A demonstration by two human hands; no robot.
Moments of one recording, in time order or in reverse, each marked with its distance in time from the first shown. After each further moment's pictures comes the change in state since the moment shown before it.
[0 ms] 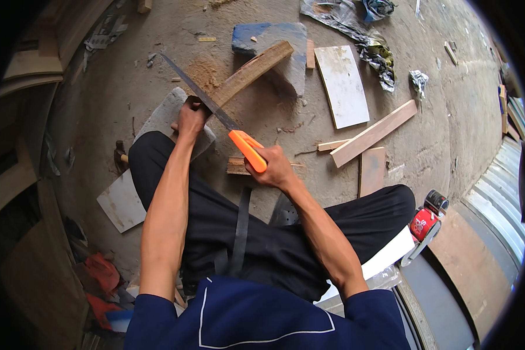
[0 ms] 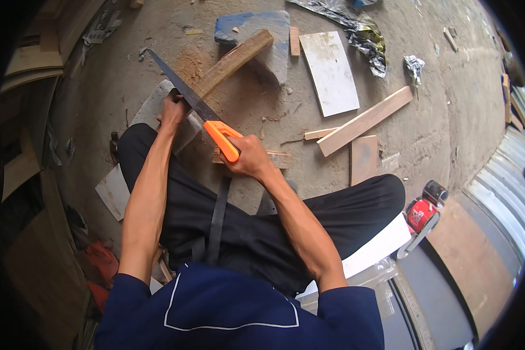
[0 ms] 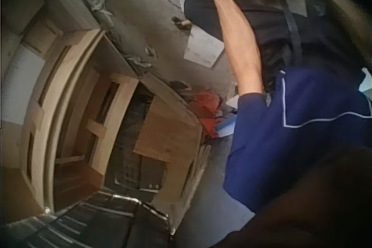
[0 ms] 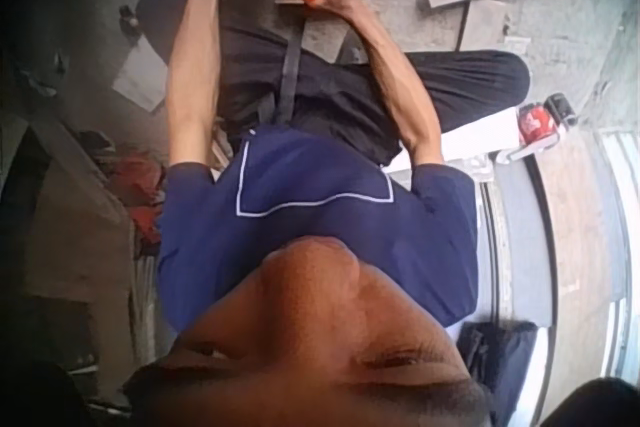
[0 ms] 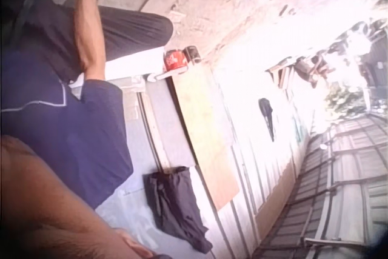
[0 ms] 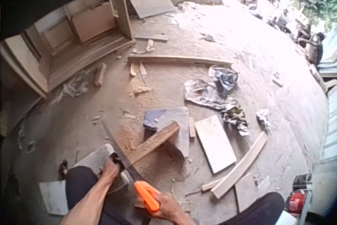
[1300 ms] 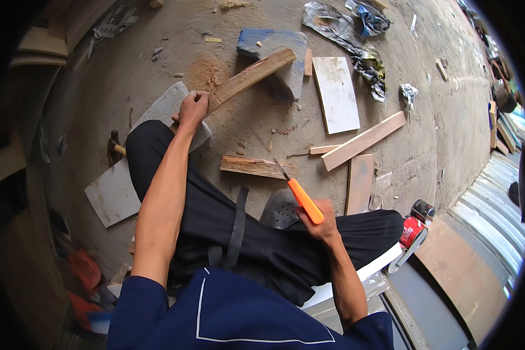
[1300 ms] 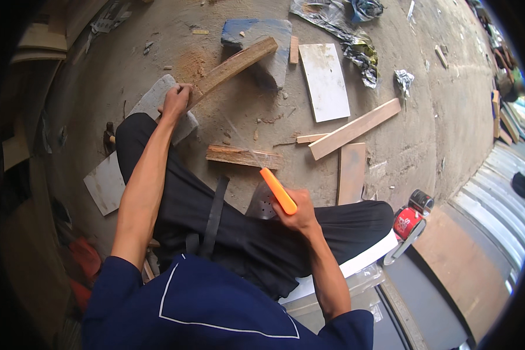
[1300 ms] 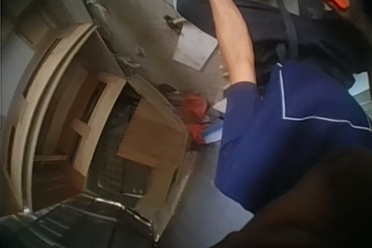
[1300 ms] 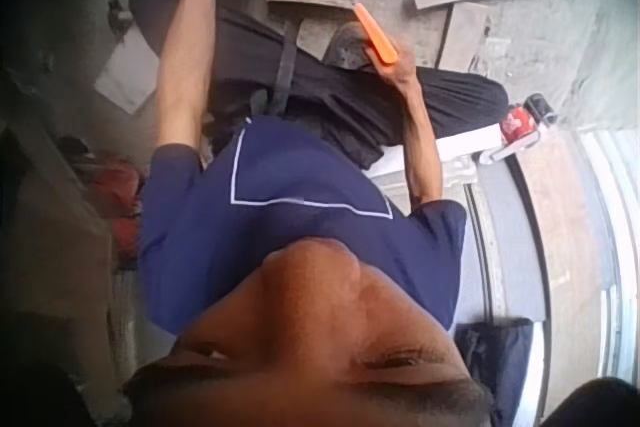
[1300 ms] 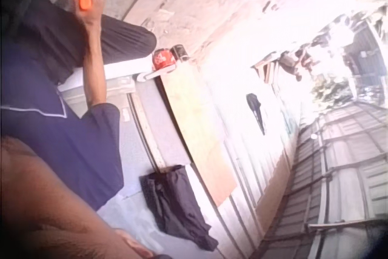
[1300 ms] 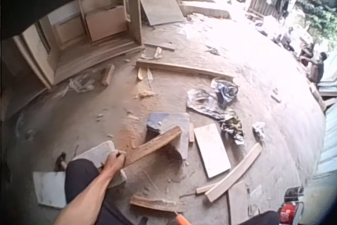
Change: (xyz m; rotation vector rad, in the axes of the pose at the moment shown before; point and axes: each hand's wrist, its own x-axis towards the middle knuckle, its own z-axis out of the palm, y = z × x) left_hand -0.001 0.005 0.000 0.035 0.030 -0.075; right_hand -0.135 -0.068 -0.082 -0.146 -0.024 0.233
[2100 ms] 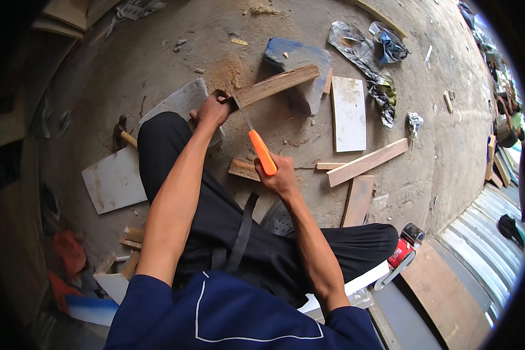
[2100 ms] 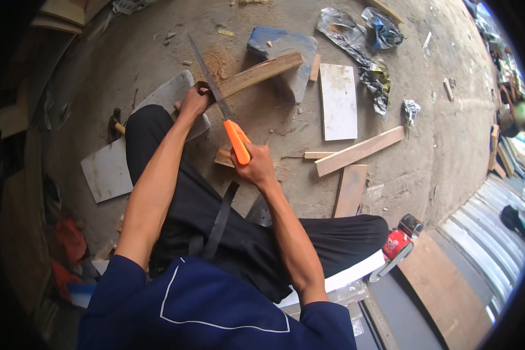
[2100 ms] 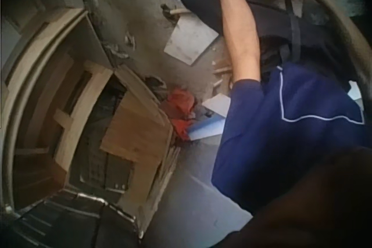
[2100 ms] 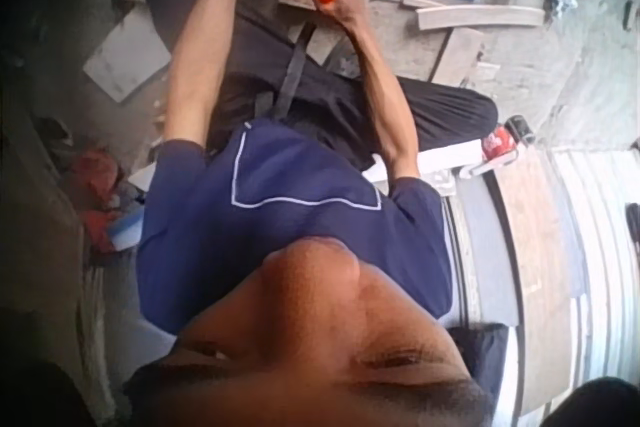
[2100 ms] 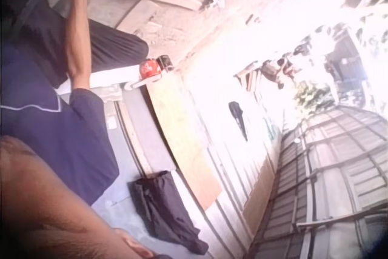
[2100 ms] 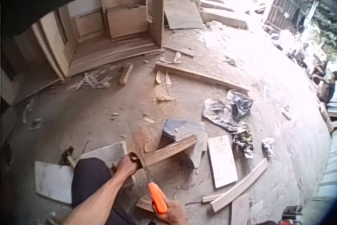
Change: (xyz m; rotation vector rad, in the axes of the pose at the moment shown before) left_hand -0.020 0.028 -0.005 0.120 0.009 -0.036; right_hand 0.134 -0.001 0.090 0.031 0.073 -0.153
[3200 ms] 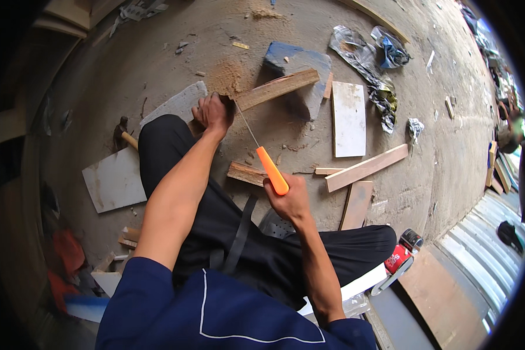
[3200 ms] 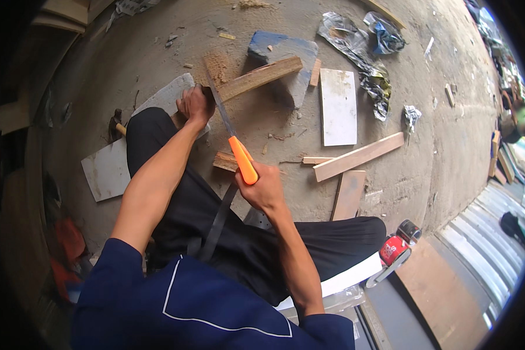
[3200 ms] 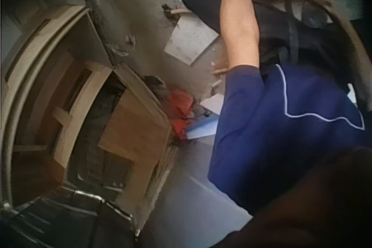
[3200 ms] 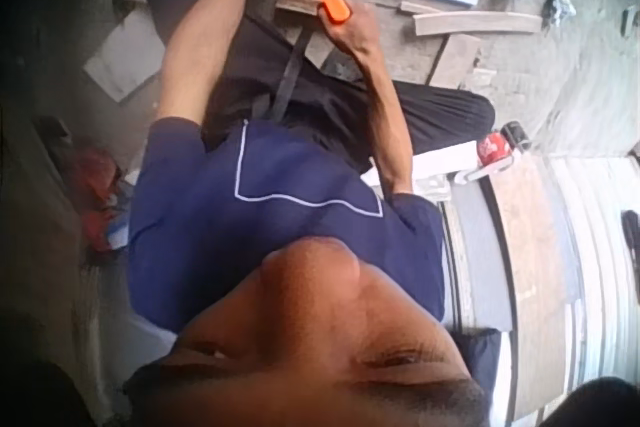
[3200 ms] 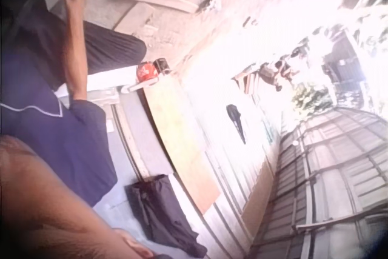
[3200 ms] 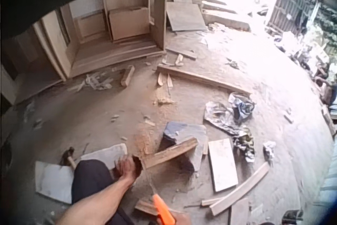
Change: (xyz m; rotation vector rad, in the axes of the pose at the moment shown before) left_hand 0.004 -0.005 0.027 0.391 0.425 0.168; right_hand -0.020 -0.054 -0.041 -0.059 -0.041 0.206
